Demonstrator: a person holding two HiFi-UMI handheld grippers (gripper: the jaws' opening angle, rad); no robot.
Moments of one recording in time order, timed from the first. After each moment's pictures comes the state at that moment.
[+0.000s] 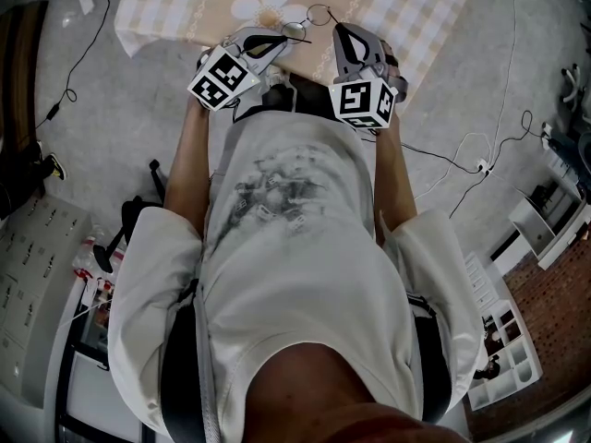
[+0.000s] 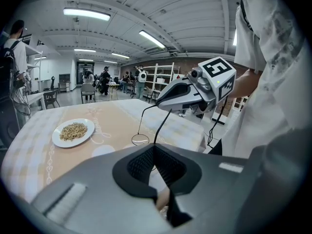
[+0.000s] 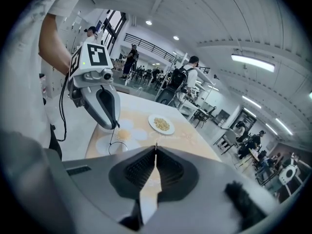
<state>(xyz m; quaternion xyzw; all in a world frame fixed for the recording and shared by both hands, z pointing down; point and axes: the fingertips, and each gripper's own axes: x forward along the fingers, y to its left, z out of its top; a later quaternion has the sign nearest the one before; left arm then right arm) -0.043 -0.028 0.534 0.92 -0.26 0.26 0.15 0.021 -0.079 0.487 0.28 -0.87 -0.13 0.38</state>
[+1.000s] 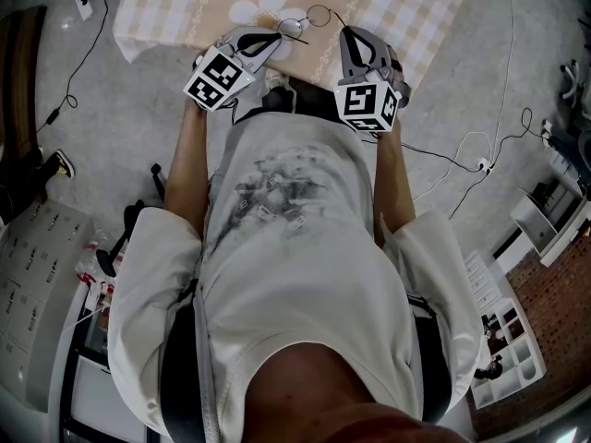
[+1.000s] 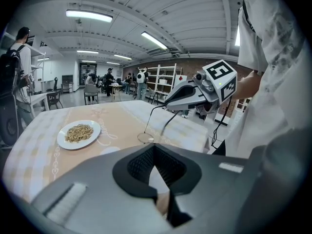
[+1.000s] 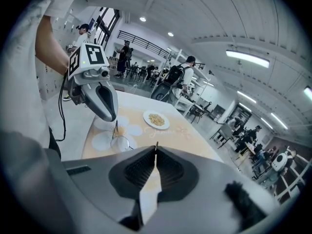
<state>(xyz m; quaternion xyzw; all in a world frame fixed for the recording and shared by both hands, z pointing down) -0.053 -0.041 0.532 0.92 -0.27 0.26 0.14 0.039 -0.087 0.486 0.31 -0.86 -0.11 0.39</state>
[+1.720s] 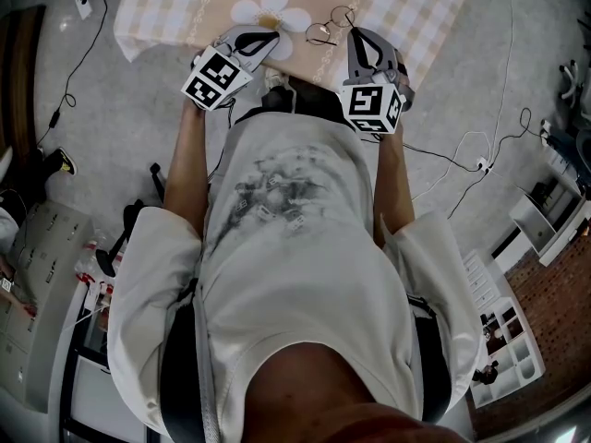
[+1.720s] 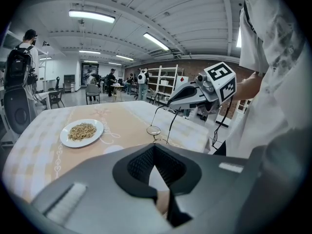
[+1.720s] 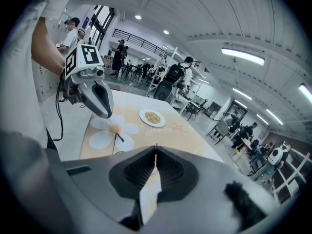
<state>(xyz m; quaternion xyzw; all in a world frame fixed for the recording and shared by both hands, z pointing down) -0.062 -0.043 0.532 0.91 -0.28 0.25 0.15 0.049 -0.090 0.485 0.33 -0.85 -0.10 0.39</state>
